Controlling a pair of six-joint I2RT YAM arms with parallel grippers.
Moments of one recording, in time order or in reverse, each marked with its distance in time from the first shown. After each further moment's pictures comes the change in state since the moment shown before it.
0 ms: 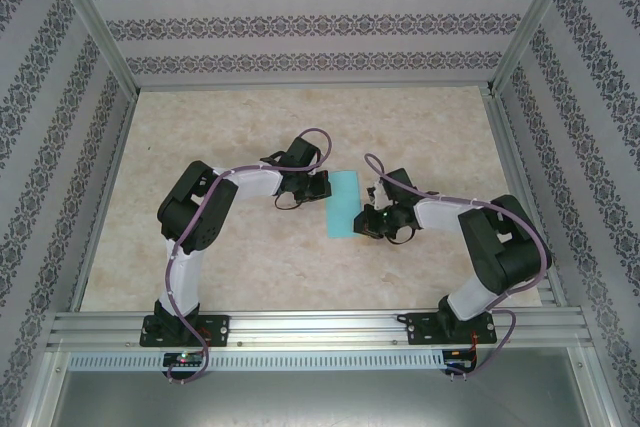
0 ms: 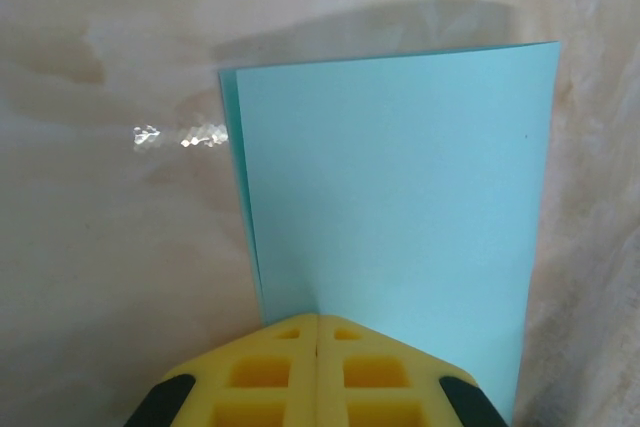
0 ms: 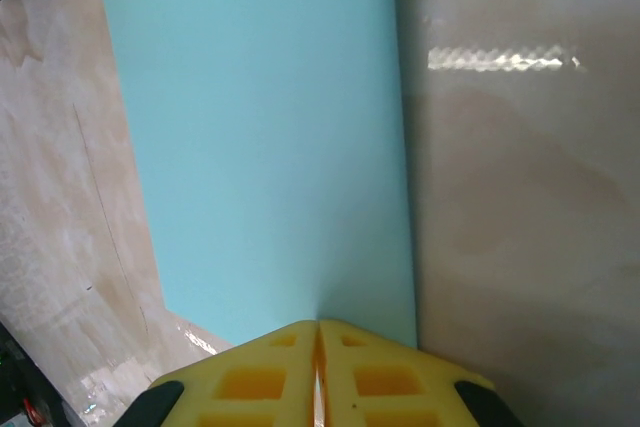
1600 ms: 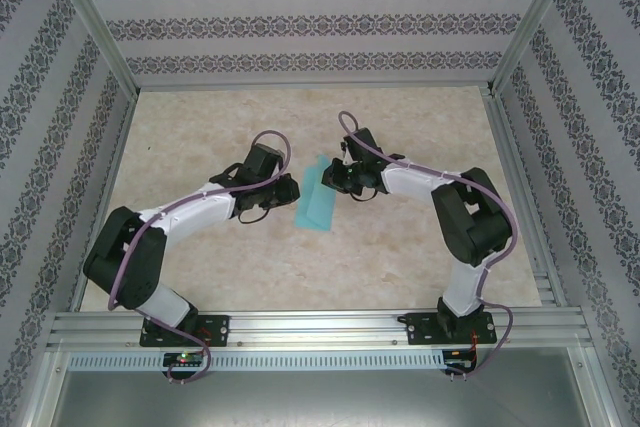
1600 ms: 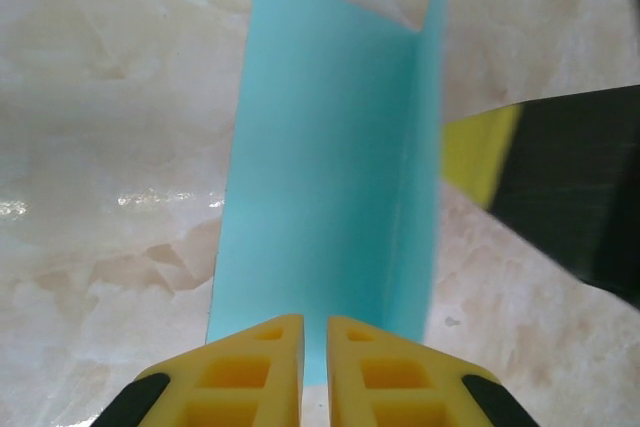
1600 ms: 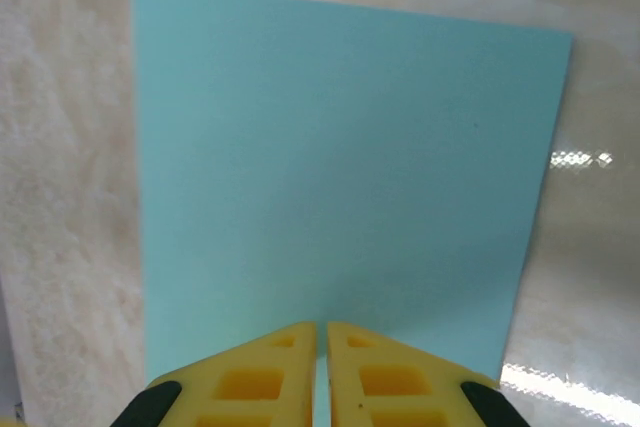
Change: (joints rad) left arm 0.046 -0.540 -0.352 -0.044 -0.154 -0.019; right arm 0.114 0.256 0.472 0.014 0.183 0.221
